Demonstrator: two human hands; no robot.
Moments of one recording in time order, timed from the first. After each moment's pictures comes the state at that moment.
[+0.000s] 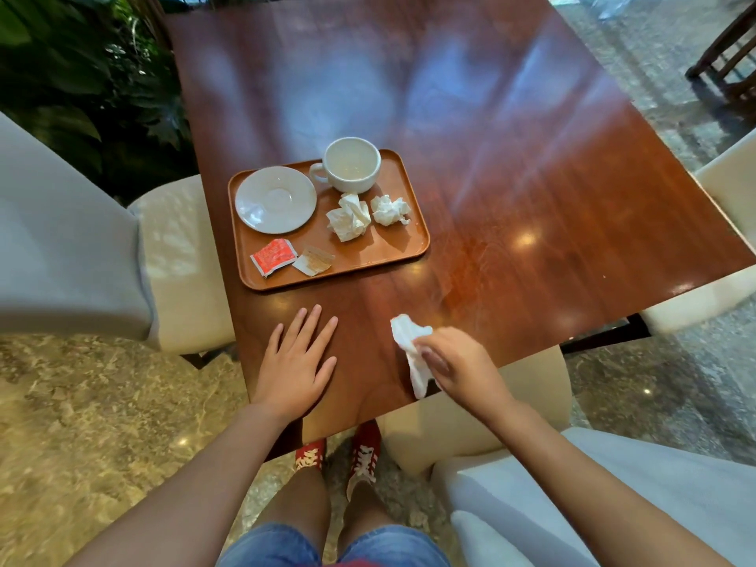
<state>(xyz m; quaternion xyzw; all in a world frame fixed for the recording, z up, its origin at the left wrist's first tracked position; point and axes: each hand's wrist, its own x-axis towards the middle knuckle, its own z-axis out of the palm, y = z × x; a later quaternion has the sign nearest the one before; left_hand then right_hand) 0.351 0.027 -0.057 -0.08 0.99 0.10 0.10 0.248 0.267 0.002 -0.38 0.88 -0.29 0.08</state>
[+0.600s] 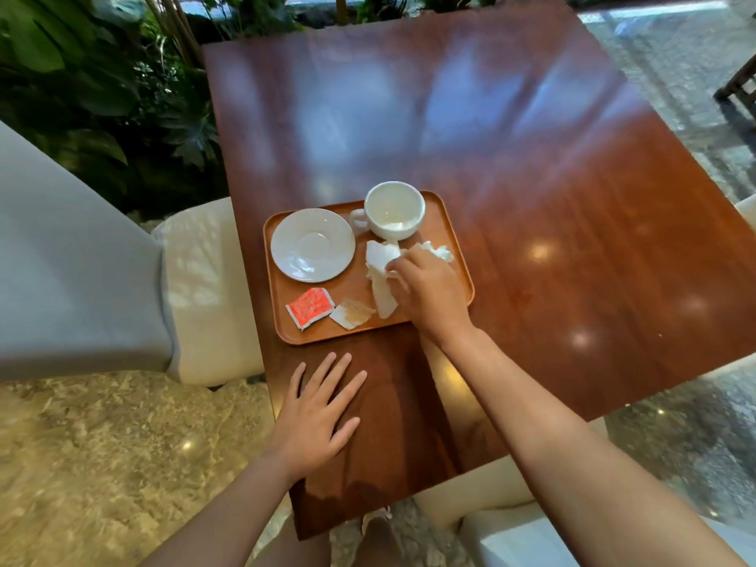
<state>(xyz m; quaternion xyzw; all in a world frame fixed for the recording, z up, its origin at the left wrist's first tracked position) 0.346 -0.017 -0.065 0.01 0.99 0.11 0.07 0.131 0.104 0.012 -0.37 0.89 -0.24 -0.08</state>
